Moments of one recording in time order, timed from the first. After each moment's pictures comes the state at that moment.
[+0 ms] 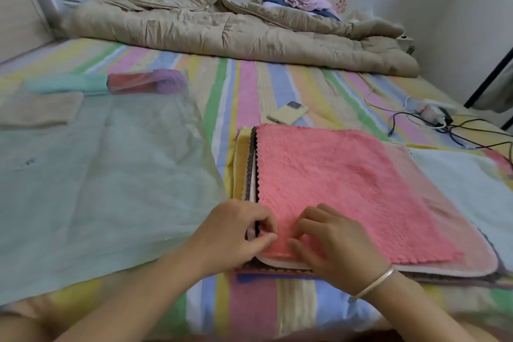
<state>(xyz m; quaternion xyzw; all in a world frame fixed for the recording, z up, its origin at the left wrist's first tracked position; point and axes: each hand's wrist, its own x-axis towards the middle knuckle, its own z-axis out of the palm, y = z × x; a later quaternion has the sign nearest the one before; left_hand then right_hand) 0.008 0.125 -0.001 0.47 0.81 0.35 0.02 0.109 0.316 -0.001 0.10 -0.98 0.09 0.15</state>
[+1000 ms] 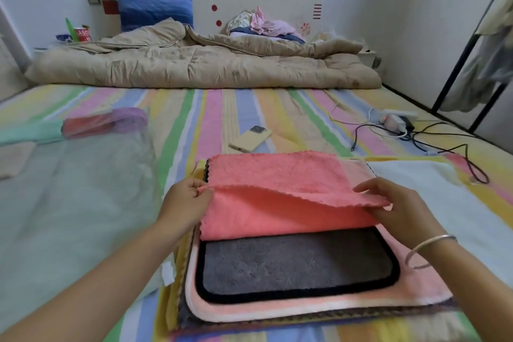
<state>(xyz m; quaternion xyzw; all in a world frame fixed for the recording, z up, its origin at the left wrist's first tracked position) -0.068 0.198 -0.001 0.09 0.83 0.54 0.06 0.126 0.503 0.026 -0.20 -0.92 0.27 0.19</state>
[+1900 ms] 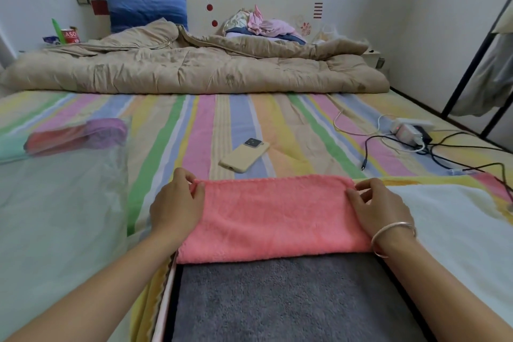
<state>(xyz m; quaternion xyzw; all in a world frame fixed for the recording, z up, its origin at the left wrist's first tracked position) -0.158 0.257 -0.017 0.13 0.93 0.31 -0.14 0.010 0.540 -0.001 -0.41 -0.86 0.23 0.18</state>
